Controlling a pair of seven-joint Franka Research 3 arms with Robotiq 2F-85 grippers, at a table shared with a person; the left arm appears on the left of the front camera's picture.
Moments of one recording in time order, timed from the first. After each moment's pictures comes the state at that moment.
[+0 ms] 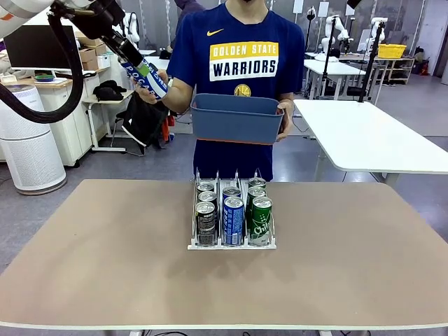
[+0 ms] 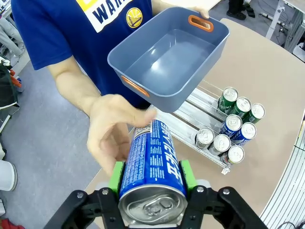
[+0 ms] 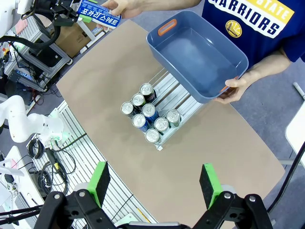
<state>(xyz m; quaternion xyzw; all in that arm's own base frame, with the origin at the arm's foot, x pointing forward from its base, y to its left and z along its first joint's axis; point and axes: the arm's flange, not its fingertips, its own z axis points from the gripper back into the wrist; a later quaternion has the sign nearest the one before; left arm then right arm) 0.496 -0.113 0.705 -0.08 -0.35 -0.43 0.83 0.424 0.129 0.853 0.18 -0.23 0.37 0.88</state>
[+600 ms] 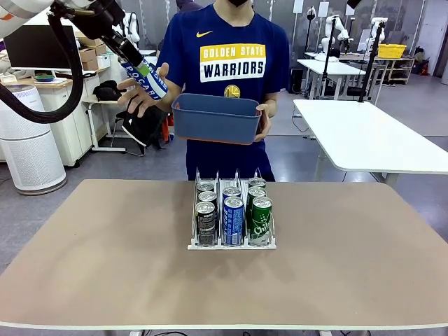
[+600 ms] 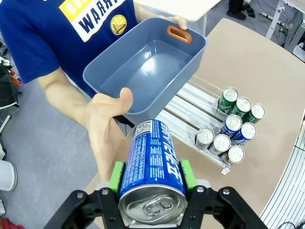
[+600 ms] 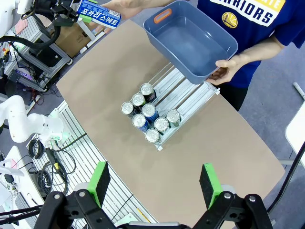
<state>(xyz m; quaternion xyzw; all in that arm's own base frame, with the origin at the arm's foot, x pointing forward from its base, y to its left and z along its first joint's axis) 0.496 -0.113 0.705 -0.08 -0.35 -0.43 0.83 0.424 0.129 0.853 0.18 -0.23 0.37 0.88</state>
